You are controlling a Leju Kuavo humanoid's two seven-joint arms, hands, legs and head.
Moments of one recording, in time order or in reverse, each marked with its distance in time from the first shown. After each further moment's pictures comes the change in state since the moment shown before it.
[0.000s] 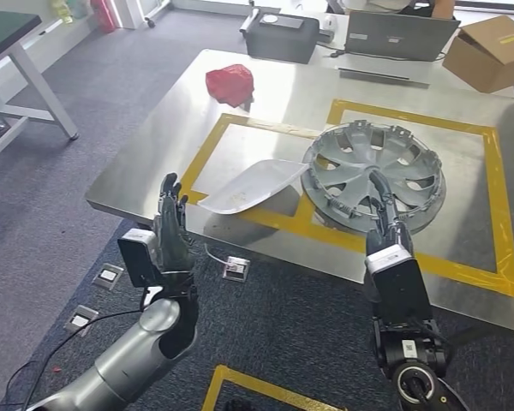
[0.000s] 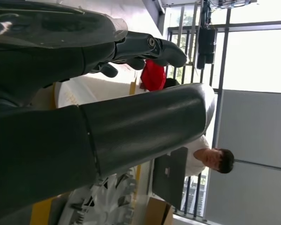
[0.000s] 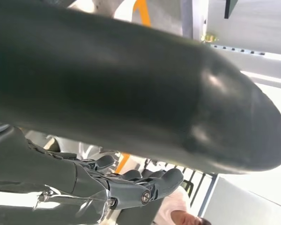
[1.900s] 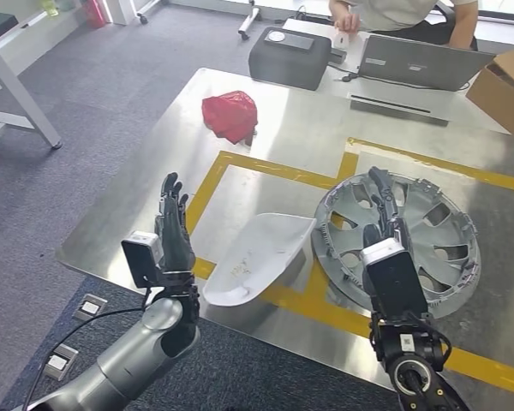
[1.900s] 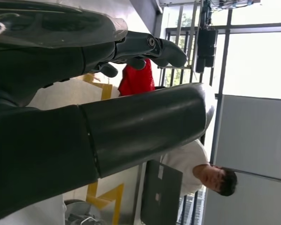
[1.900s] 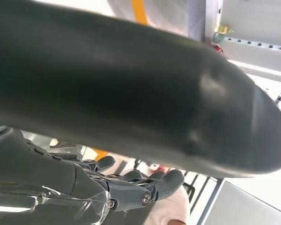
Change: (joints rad) left arm -0.006 -0.002 0.001 0.026 -0.008 -0.038 -0.035; right arm -0.031 0.007 0.008 0.043 0.010 -0.013 0.002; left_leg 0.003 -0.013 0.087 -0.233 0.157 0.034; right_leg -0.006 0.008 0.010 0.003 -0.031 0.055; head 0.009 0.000
